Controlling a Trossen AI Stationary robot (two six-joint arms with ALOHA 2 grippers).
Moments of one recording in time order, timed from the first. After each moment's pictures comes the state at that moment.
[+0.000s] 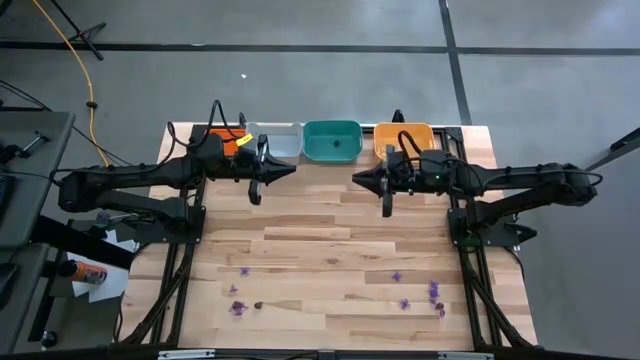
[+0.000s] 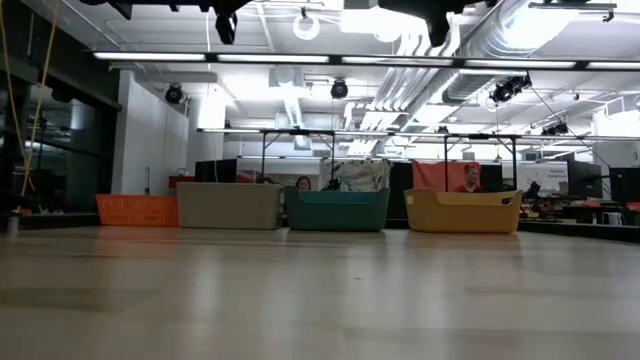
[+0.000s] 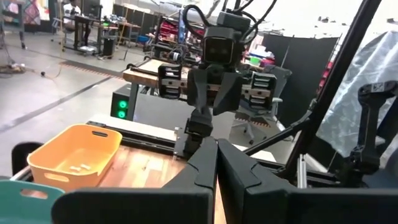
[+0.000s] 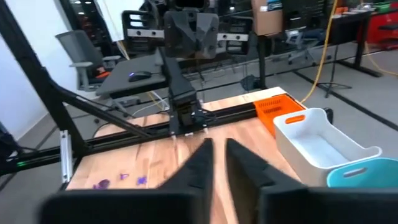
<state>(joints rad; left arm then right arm) 0.24 1.00 0.73 0.30 0.24 -0.22 -0.06 1.07 0.82 0.13 0.04 0.17</state>
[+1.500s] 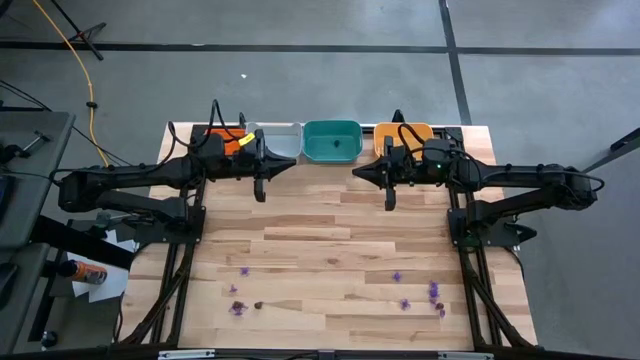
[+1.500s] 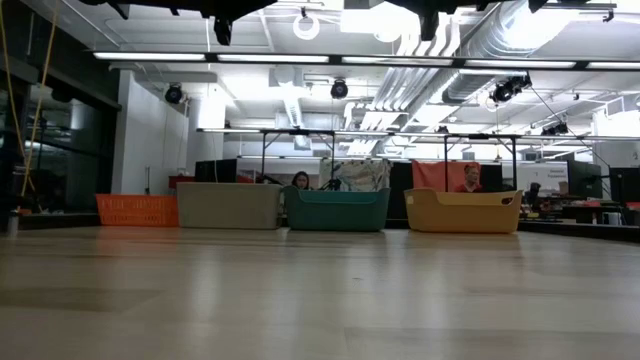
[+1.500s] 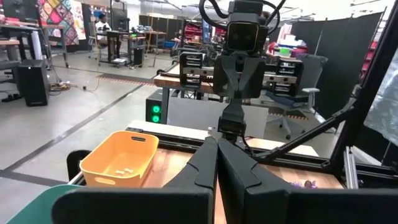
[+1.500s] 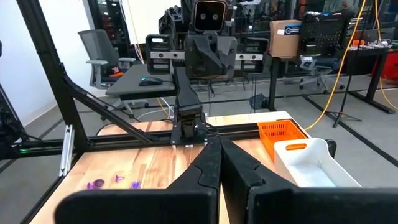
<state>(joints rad) 0.24 1.00 0.73 0.28 0.12 -0.09 -0.15 1.07 0.82 0.19 -0.13 0.04</state>
